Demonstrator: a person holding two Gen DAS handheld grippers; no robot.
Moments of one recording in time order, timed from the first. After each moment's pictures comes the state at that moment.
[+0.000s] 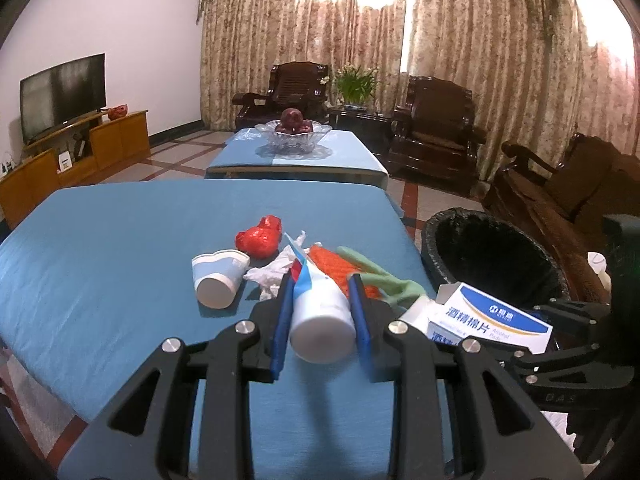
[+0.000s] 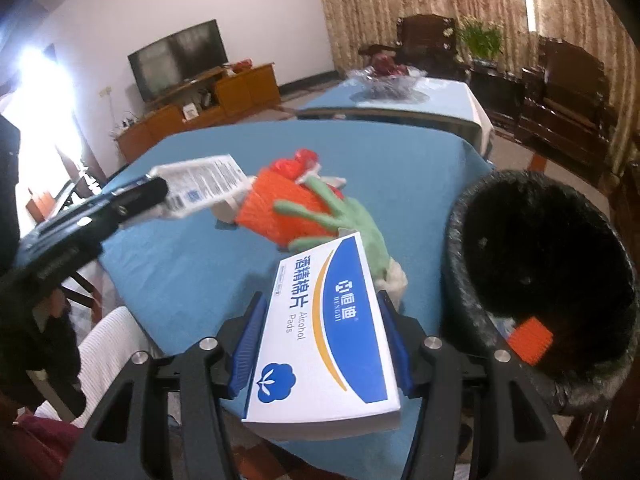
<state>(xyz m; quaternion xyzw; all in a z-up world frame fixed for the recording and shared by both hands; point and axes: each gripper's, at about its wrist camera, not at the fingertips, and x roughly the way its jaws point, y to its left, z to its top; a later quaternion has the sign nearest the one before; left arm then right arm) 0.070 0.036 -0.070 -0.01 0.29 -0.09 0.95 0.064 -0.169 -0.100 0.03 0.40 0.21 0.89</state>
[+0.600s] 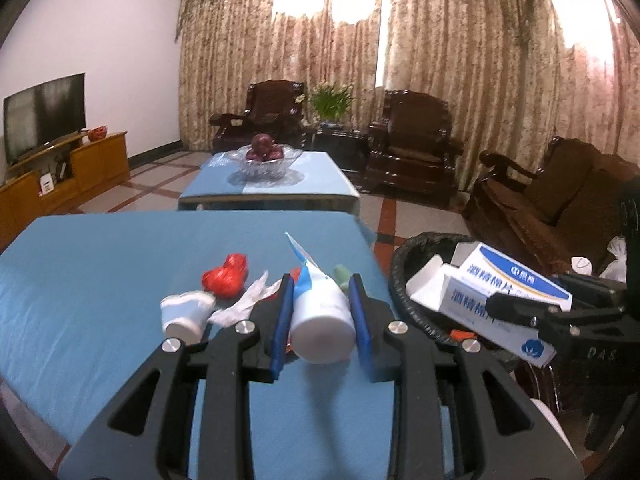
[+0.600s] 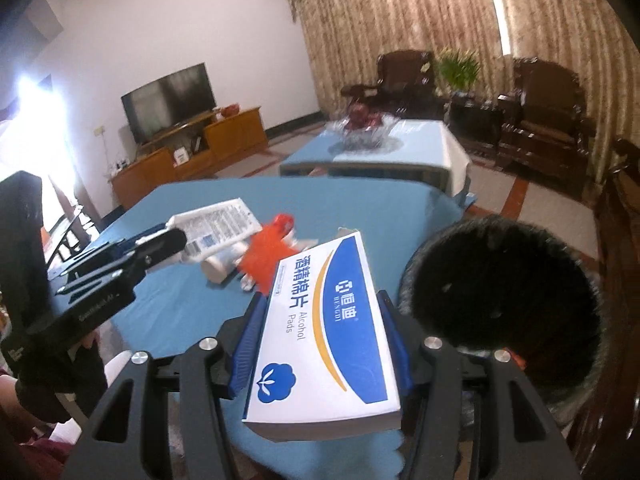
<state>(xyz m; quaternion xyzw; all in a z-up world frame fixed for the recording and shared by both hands) 0.088 0.003 -0.040 0.00 0.25 -0.13 0.96 0.059 -0.222 -0.034 0.05 0.31 0.17 0.94</state>
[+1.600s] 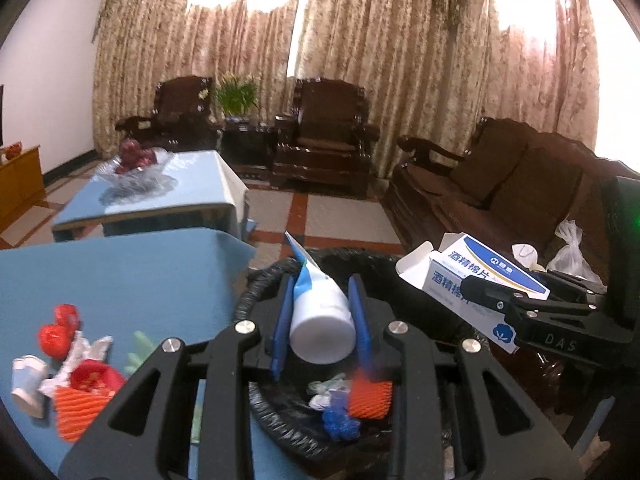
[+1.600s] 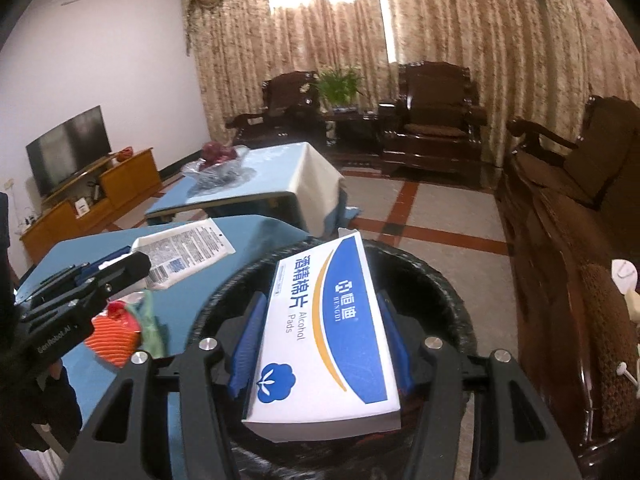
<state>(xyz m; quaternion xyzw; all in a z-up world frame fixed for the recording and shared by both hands) 0.185 -0.186 -0.074 0.01 0.26 -0.28 0.92 0.116 -0.389 -0.063 0.09 0.29 -0.02 0.95</state>
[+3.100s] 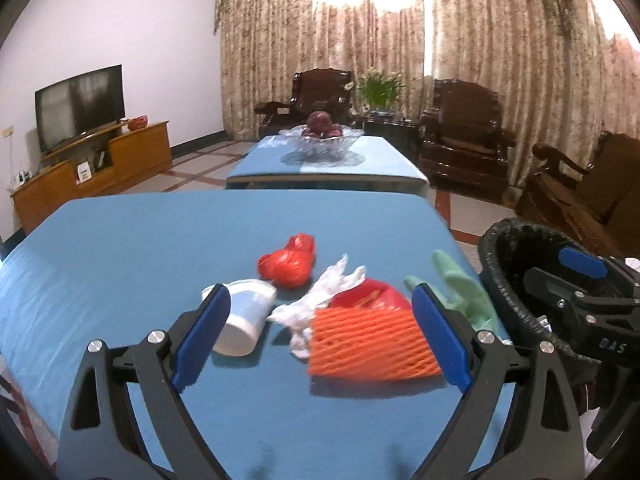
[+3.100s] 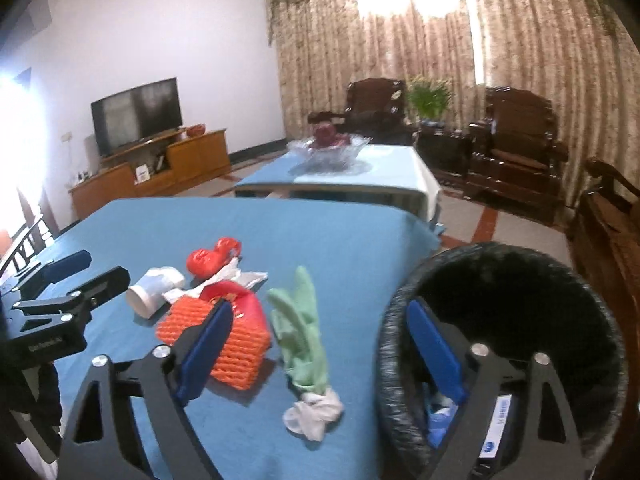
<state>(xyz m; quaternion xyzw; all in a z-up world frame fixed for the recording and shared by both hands) 0.151 0.057 -0.095 0.01 0.27 -0.04 0.96 0.141 -0.176 -0.103 0.02 0.27 0.12 0.96</state>
